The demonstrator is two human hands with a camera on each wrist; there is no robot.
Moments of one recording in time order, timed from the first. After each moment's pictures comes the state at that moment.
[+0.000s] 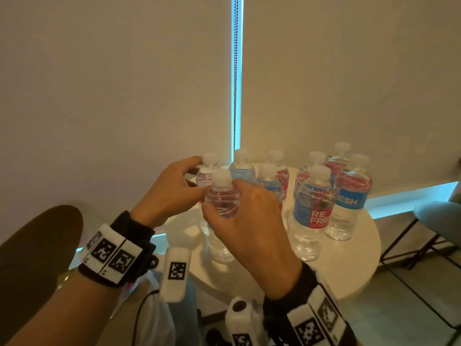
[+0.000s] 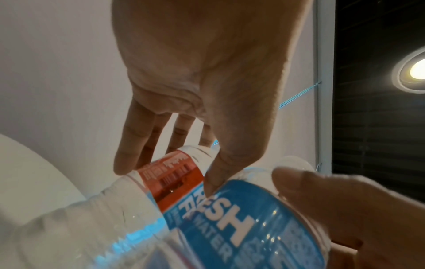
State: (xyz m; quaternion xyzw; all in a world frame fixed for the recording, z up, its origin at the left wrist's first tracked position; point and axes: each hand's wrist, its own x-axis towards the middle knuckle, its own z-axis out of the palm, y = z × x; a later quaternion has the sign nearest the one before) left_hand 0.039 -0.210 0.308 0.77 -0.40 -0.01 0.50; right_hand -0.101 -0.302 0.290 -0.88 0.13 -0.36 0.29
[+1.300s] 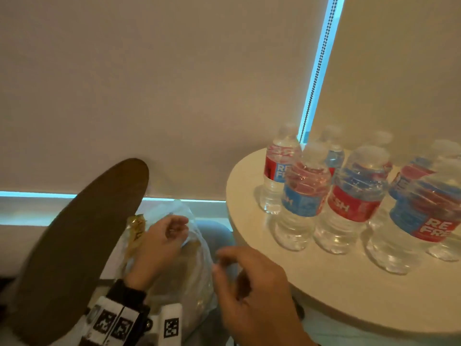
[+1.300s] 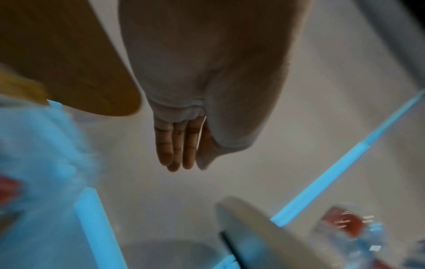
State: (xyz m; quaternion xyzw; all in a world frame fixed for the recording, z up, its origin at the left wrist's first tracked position) left_hand 0.045 -0.066 0.138 0.84 -0.13 0.04 0.52; right_hand -0.115 -0.224 0.192 -0.85 -0.07 -0.34 0.41
